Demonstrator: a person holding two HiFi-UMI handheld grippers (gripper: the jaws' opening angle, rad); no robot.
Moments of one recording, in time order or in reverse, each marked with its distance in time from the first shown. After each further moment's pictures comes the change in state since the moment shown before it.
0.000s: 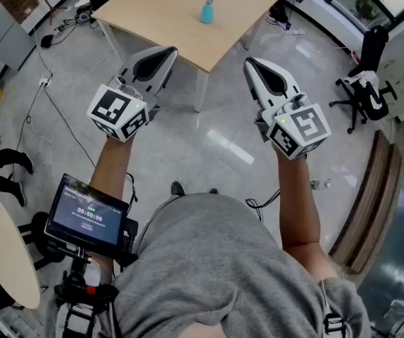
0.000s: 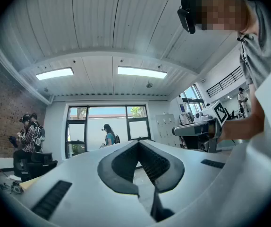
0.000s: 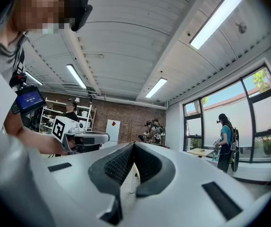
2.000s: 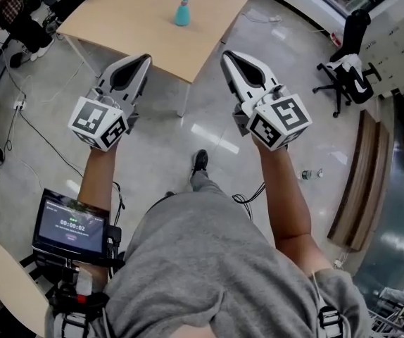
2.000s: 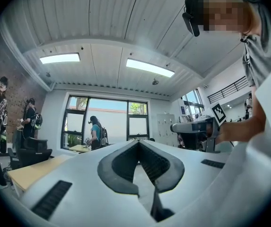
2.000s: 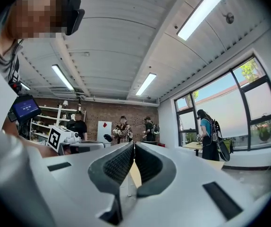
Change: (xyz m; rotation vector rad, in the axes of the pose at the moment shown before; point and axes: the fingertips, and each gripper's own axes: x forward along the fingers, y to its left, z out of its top) left arm 0.052 0.112 -0.069 -0.100 0.027 -0.046; right arm 0.110 -0.067 -0.036 0.098 -0.014 -0.086
